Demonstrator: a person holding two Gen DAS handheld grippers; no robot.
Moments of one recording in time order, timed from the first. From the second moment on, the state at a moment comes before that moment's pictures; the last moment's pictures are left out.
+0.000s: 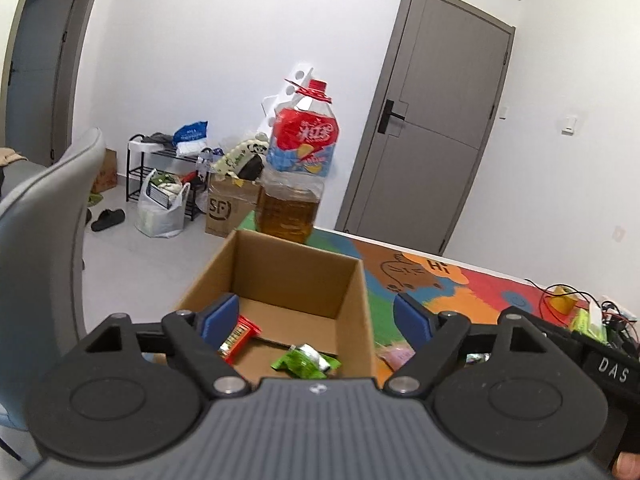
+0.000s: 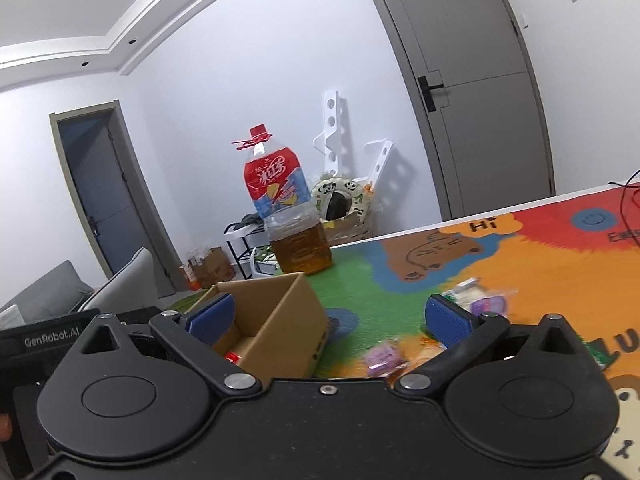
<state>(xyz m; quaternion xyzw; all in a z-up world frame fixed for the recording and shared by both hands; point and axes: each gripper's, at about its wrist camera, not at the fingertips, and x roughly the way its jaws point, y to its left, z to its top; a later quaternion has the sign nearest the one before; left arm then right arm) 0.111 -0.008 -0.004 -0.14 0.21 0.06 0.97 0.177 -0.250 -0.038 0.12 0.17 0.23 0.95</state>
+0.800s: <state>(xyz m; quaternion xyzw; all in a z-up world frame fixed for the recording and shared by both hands) 0.137 -0.098 -0.034 -0.10 0.27 -0.05 0.96 0.180 -0.336 -0.078 0.13 0.21 0.14 0.96</state>
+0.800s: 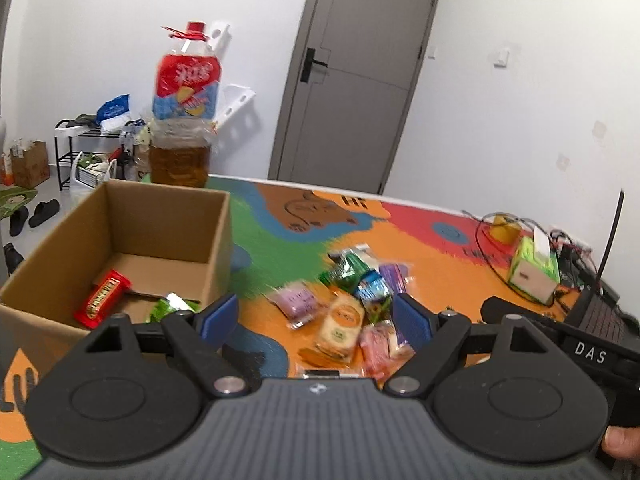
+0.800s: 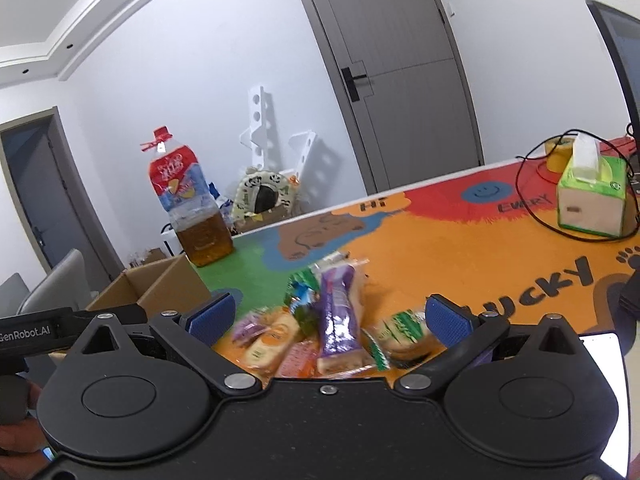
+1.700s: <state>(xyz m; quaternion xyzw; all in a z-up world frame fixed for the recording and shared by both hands) 0.174 -0.135 -0.111 -0.09 0.34 -0.04 0.93 0.214 -0.359 -0.133 0.14 0.27 0.12 0.95</state>
